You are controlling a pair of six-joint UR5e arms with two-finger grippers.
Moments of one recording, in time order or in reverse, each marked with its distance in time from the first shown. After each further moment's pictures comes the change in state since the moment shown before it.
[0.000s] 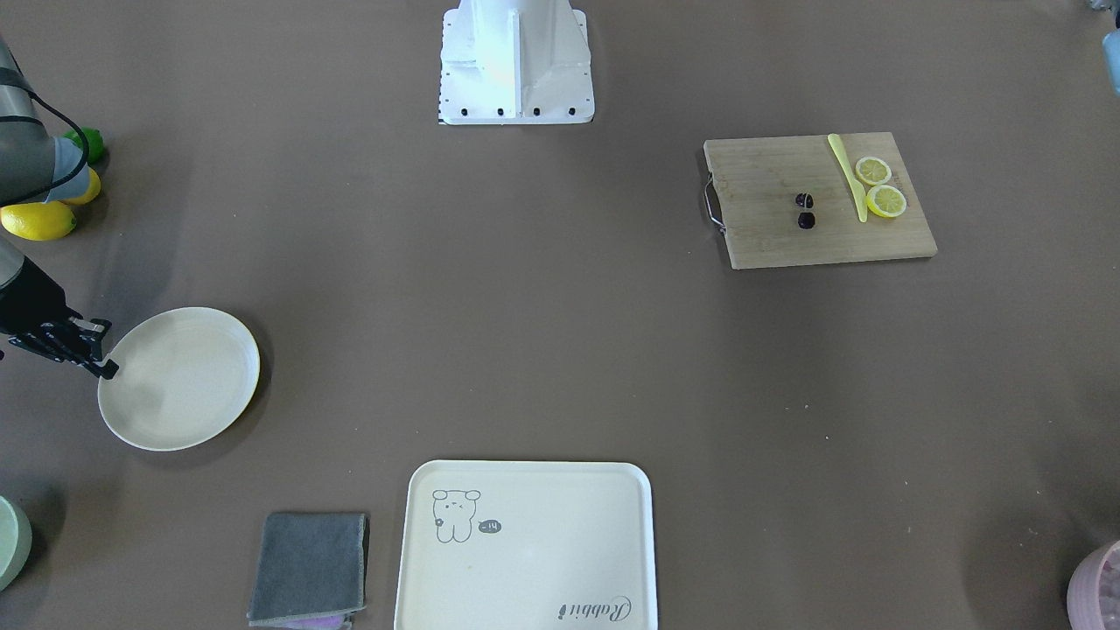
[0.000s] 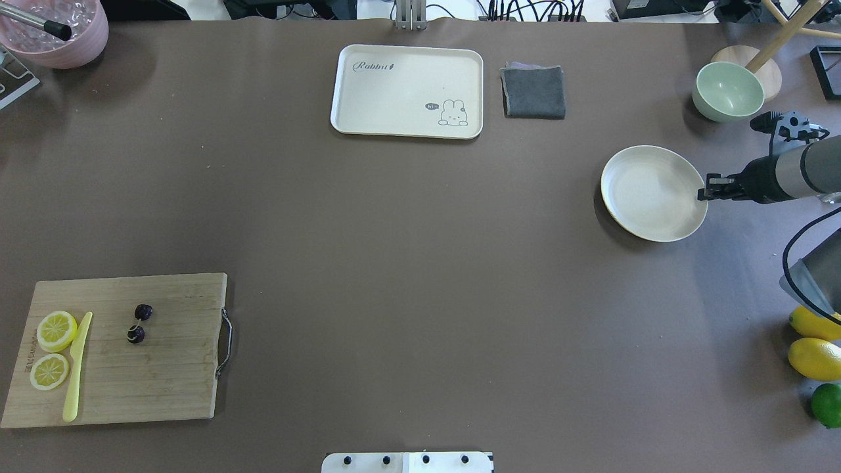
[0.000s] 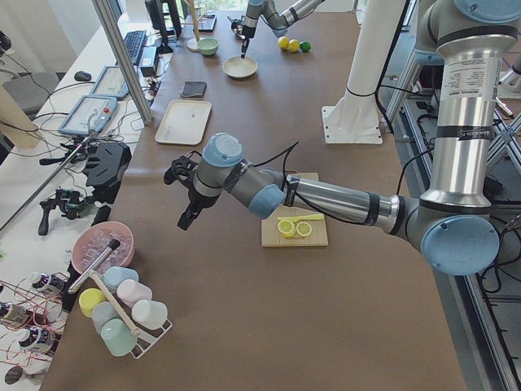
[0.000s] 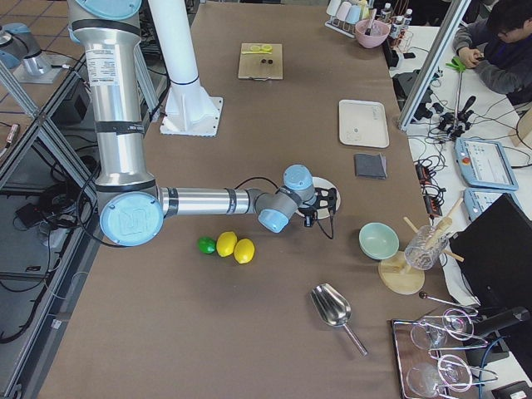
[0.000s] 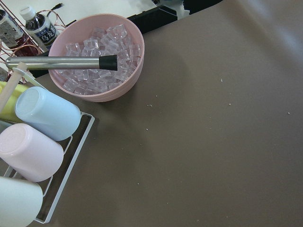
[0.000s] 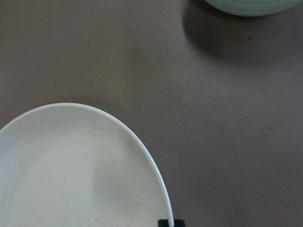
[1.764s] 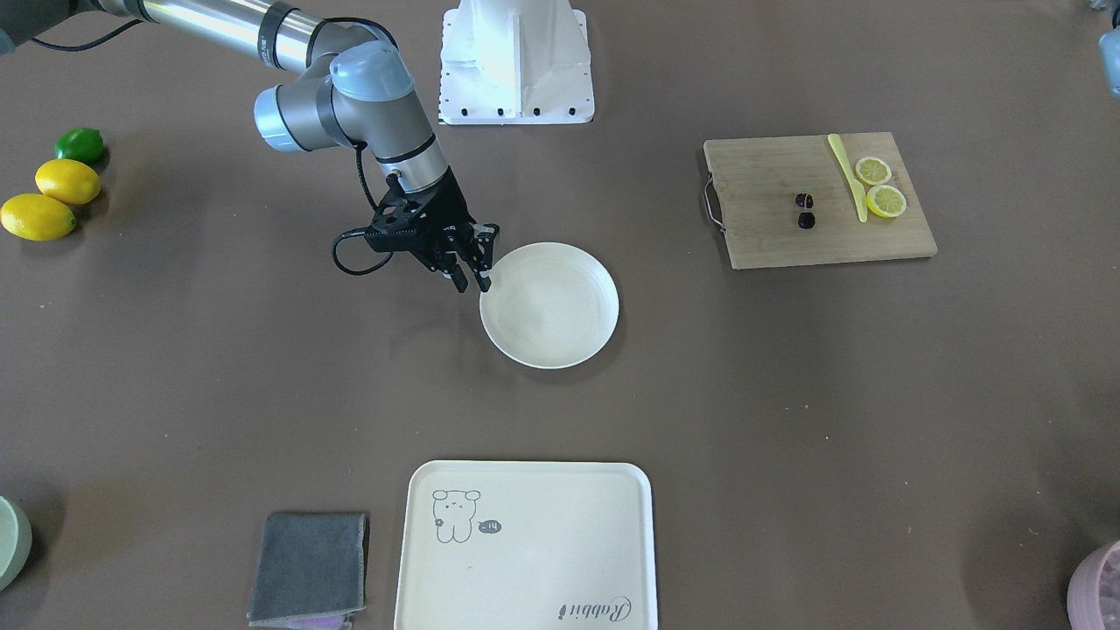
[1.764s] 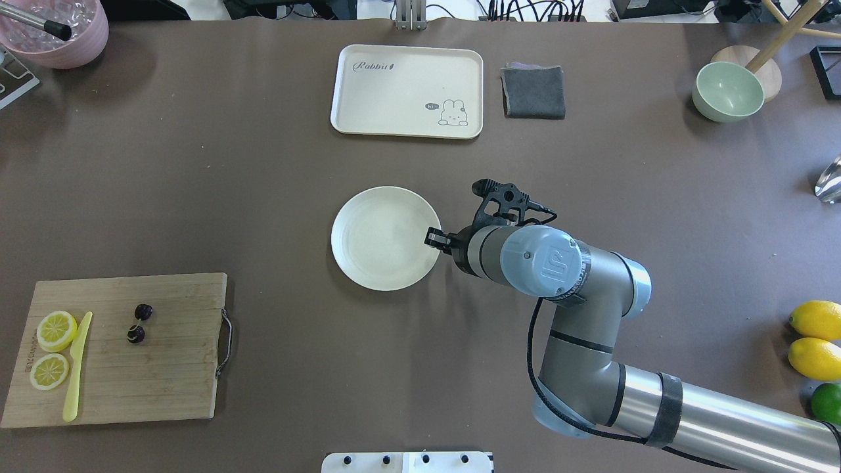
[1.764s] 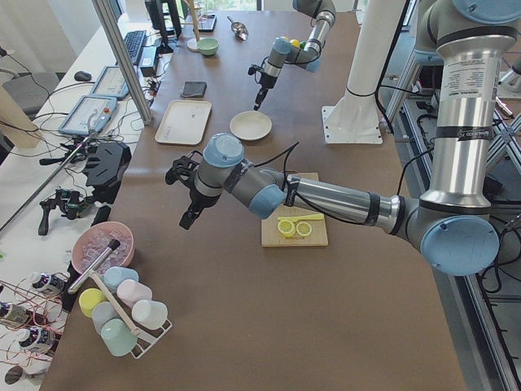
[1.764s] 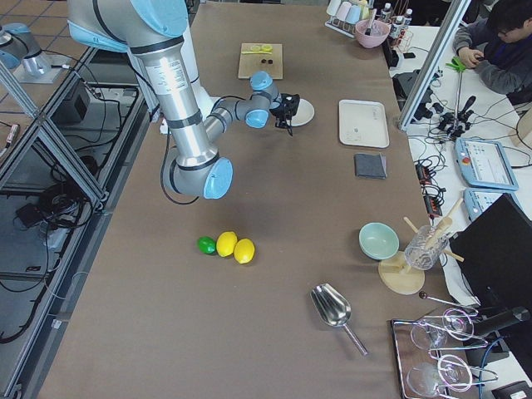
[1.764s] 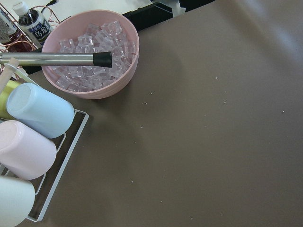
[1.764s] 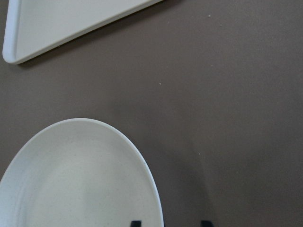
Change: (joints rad) left arm 0.007 0.003 -0.006 0.002 -0.014 -0.011; right arm -0.569 0.422 0.211 -0.415 -0.545 0.476
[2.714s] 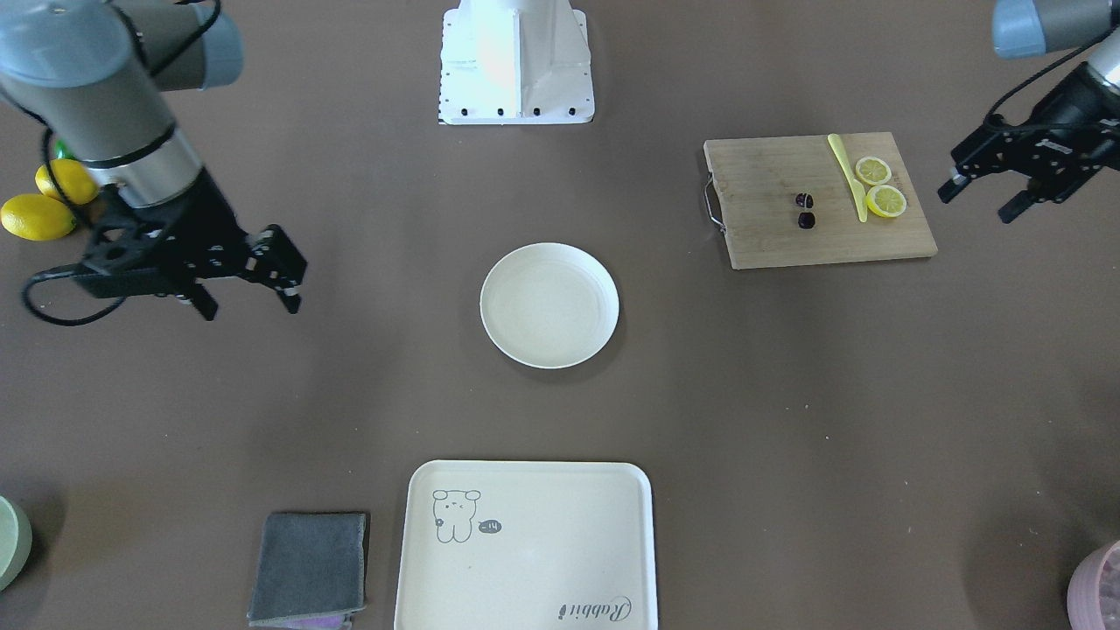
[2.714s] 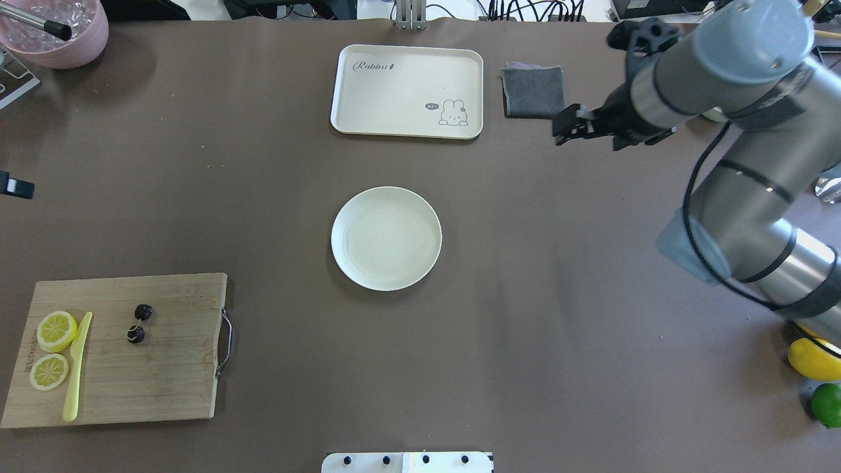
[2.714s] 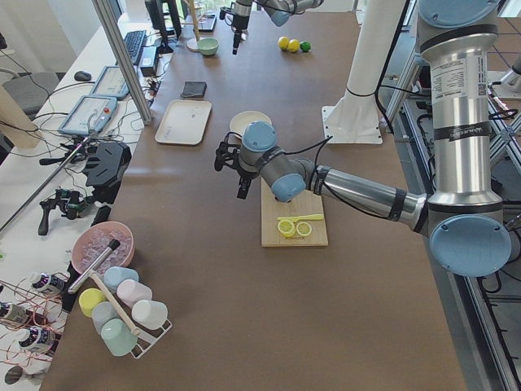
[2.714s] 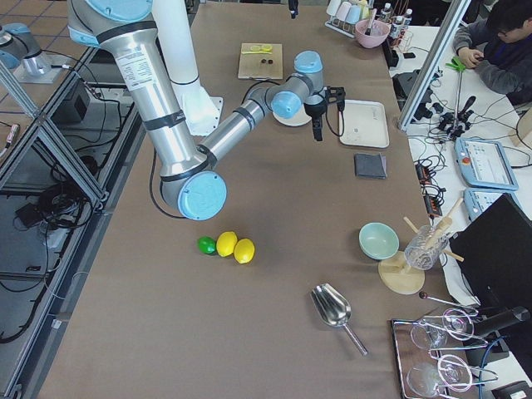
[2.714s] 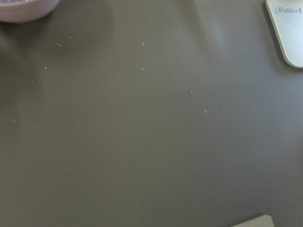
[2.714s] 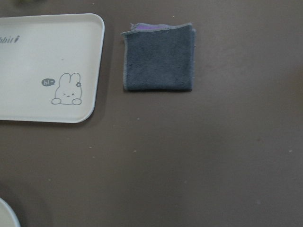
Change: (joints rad) left arm 0.343 0.161 -0.225 -0.147 -0.070 -0.655; right arm 0.555 -0.145 0.226 -0.382 0.541 -0.665
